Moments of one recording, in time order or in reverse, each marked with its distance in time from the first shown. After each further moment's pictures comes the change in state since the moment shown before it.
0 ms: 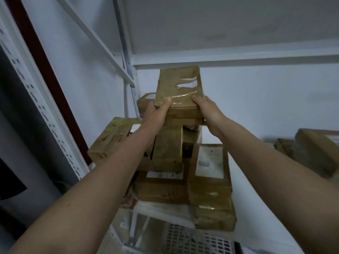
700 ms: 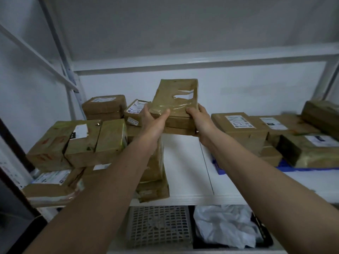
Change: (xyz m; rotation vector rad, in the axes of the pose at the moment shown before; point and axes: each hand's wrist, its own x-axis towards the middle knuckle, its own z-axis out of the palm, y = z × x) left_hand -0.129 0.032 0.160 -0.163 -0.171 -0.103; right_hand -0.163 0.017 -0.160 0.133 0.277 0.061
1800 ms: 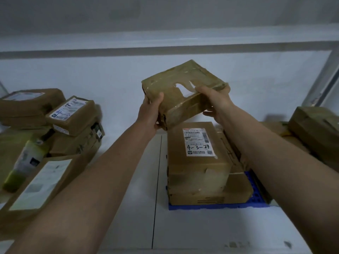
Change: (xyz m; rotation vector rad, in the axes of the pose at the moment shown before) left_hand 0.136 0.005 0.247 -0.296 -0.148 -0.138; right_hand 0.238 -0.017 -0.230 -0.040 0.162 0.060
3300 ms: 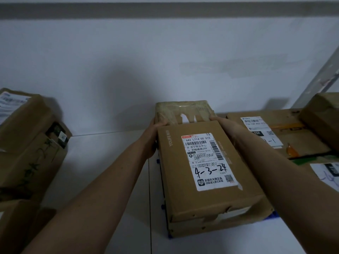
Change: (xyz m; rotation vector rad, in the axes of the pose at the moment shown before) left_hand 0.127 -0.121 -0.008 0.166 -0.324 -0.291; right_hand 0.093 0.122 -0.040 -0.022 0.003 0.576
